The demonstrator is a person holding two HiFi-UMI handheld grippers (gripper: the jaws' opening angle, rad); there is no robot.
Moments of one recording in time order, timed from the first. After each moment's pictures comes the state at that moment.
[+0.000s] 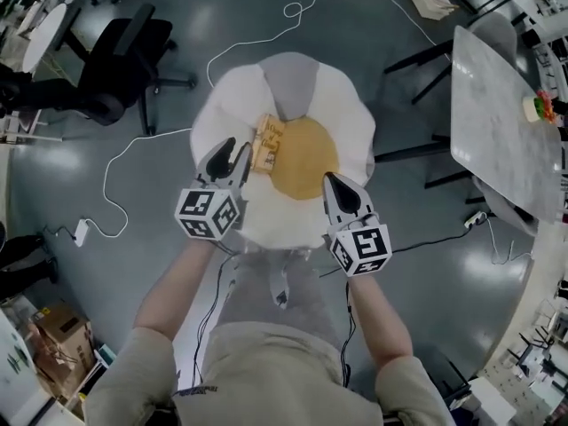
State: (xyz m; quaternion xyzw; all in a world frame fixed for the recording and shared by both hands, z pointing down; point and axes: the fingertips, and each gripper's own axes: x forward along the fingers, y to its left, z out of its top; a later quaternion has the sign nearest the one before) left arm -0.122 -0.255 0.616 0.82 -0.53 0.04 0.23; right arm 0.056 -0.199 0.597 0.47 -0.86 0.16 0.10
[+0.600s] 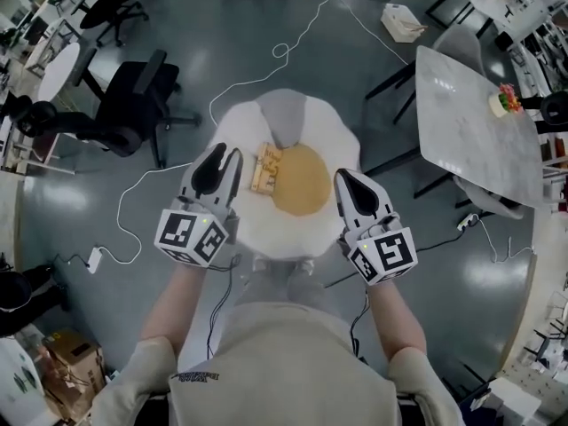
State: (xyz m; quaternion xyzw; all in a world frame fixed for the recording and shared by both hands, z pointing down) left arm -0.123 -0.196 0.372 0.86 -0.49 -0.03 0.12; right arm 0.067 -0.155 0.372 0.47 -0.88 0.06 0.03
